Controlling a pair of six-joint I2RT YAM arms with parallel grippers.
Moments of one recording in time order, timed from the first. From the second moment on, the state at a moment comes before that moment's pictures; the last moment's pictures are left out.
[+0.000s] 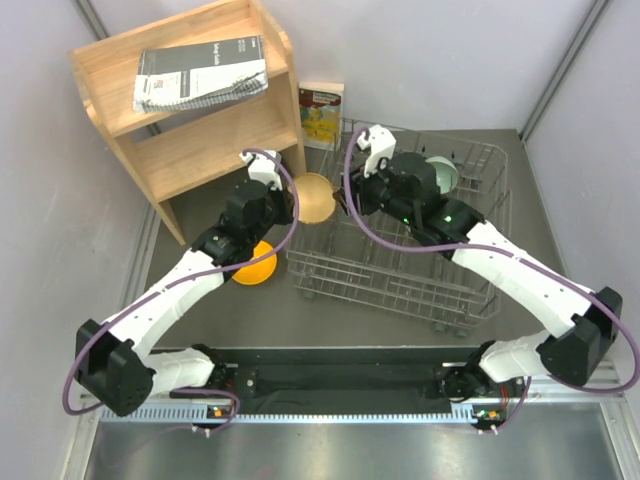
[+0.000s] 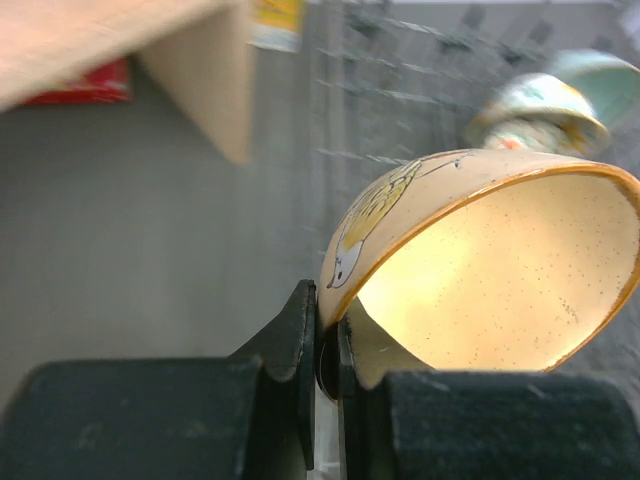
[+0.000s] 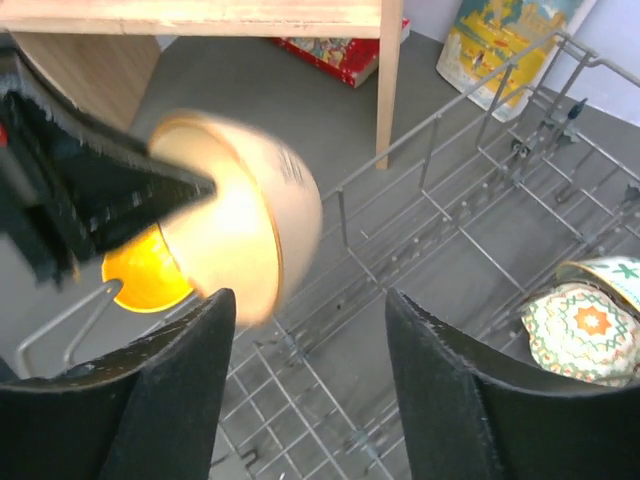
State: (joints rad) left arm -0.56 1.20 0.97 -0.06 -0.16 -0.32; right arm 0.78 1.36 1.34 -0.27 0.08 0.12
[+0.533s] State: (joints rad) left arm -0.38 1.11 0.95 -0.27 -0.40 -0.36; right arm 0.67 1.15 1.19 -0.28 0.24 0.12
